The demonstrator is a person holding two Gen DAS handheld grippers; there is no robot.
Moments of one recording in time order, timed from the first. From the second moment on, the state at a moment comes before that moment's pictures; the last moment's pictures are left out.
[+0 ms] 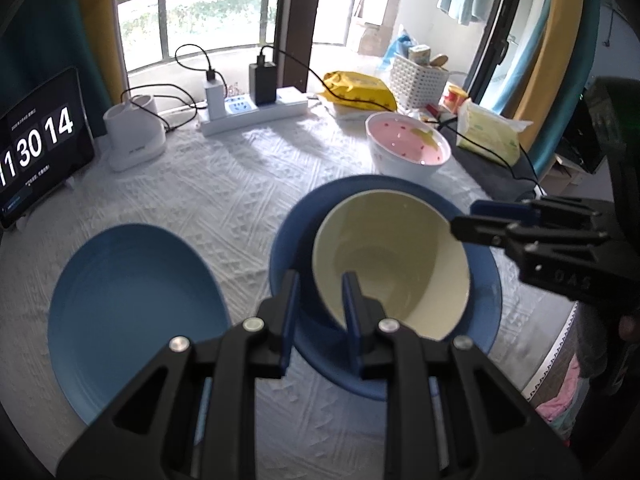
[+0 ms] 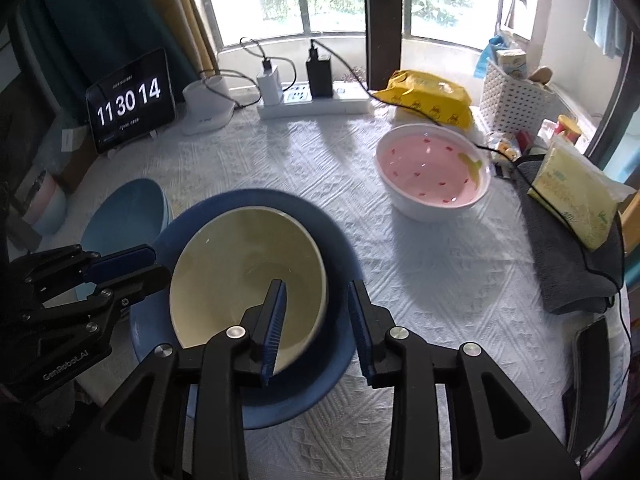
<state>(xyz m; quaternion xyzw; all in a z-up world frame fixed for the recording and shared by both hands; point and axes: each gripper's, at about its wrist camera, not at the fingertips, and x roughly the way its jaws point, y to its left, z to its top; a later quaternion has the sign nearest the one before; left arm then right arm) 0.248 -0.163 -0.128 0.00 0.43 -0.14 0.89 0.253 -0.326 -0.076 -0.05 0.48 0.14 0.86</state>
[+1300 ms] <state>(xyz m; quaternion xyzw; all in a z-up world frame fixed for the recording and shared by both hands) 0.279 -0.173 -0.113 0.01 0.42 -0.14 0.90 0.279 -0.368 -0.097 0.03 0.47 0.13 0.87</state>
